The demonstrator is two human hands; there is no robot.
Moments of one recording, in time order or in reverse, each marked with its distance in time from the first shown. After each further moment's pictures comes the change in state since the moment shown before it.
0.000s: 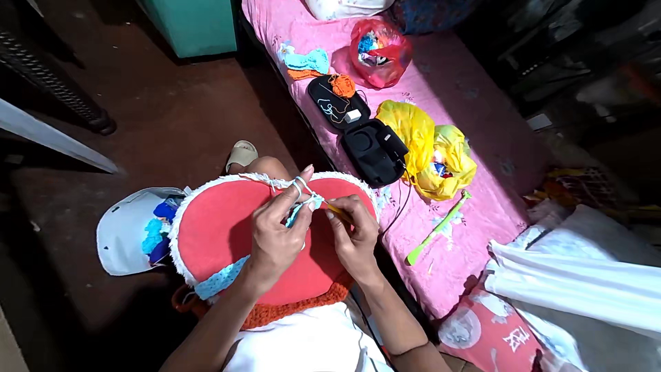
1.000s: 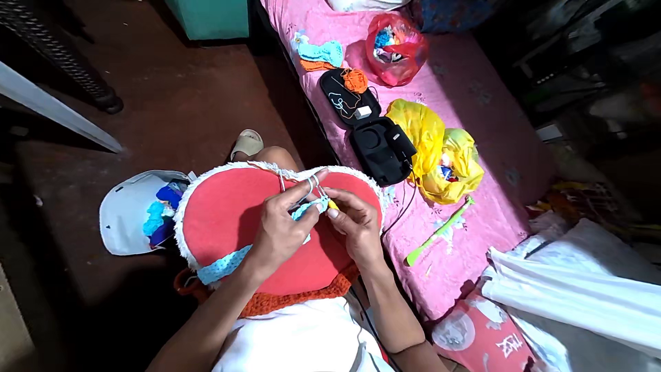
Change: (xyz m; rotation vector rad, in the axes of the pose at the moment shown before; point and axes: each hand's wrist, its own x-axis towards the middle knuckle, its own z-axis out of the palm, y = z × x) left_hand -0.005 -0.003 -0.011 -0.089 -0.134 -0.224; right_hand 0.003 -0.007 -0.001 0.613 -0.163 0.535
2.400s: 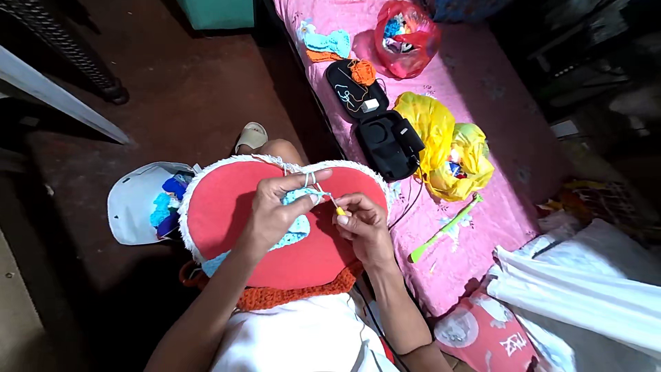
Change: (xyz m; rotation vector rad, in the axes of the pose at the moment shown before) left_hand 0.011 0.001 -0.019 -0.279 -0.094 -0.093; right_hand -0.011 0.002 -0.011 0.229 -0.047 0.097
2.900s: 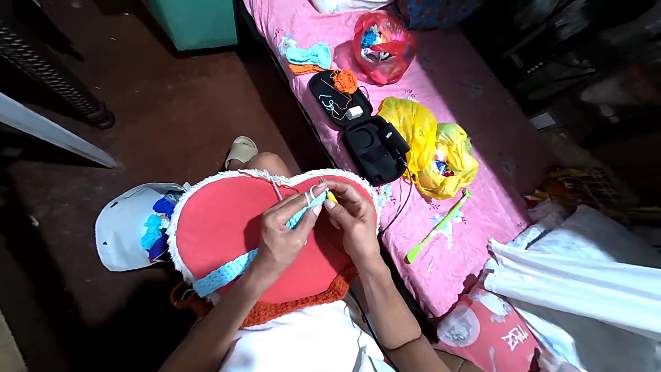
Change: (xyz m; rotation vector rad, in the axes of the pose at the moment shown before) left_hand -0.009 -0.035 0.031 0.240 0.120 0.293; right_hand 0.022 -0.008 0.014 -0.356 0.165 -0.140
